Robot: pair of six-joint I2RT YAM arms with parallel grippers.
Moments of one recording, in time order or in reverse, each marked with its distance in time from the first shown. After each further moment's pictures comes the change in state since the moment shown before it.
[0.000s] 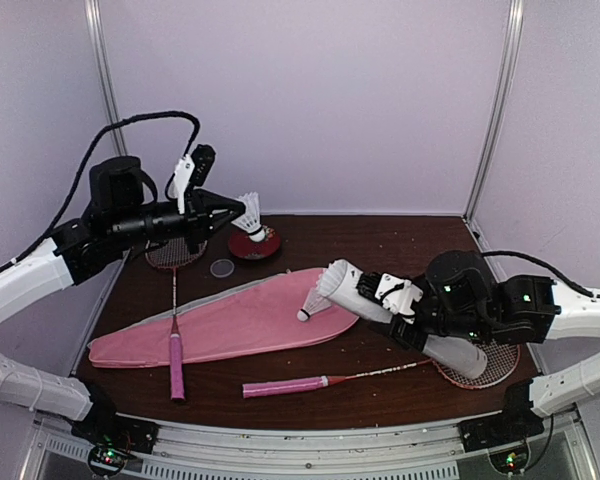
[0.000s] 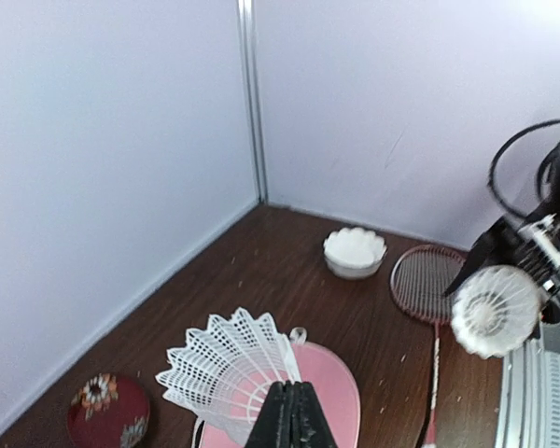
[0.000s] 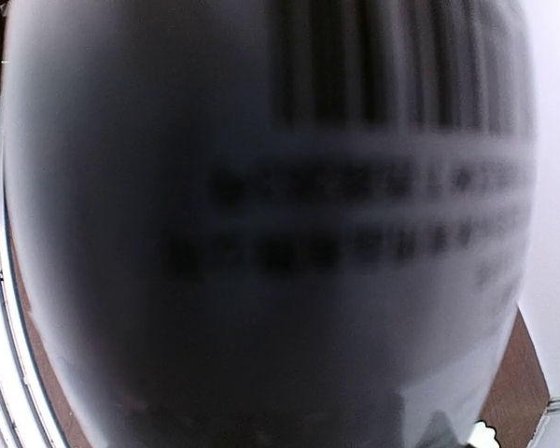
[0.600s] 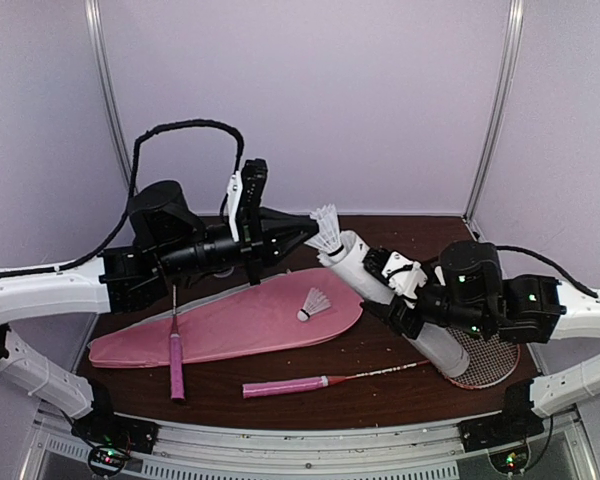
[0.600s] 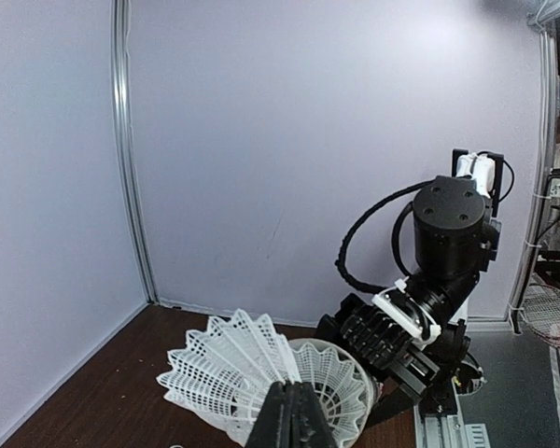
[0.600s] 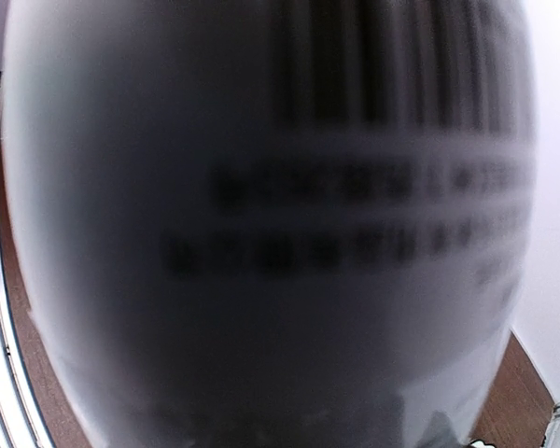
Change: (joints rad) left arm -0.369 0.138 -0.047 0.509 -0.083 -0.120; right arm 0.000 -0.025 0.000 0.148 0.036 0.044
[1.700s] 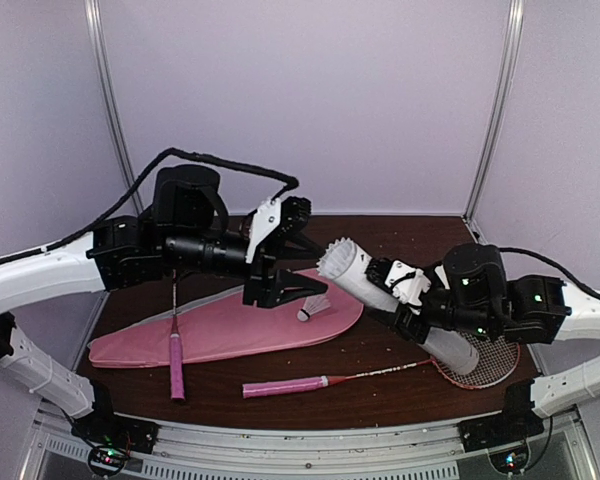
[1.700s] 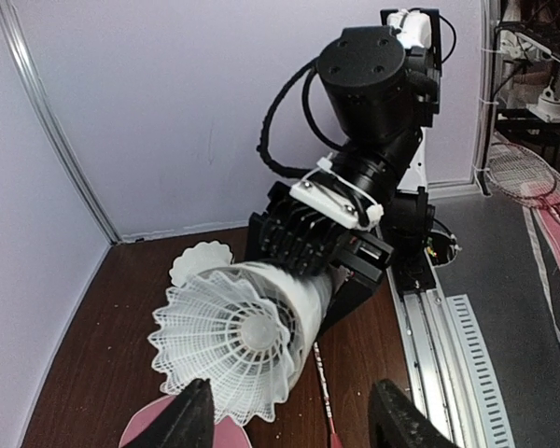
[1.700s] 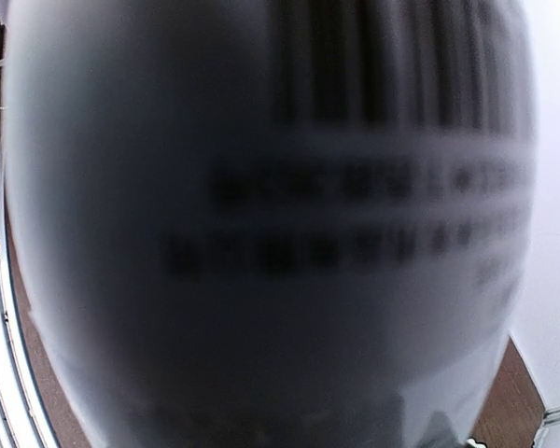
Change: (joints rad) left arm -0.046 0.024 0.212 -0.572 0.096 0.311; right arm 0.000 -0.033 -0.007 -0.060 -0.021 -0.050
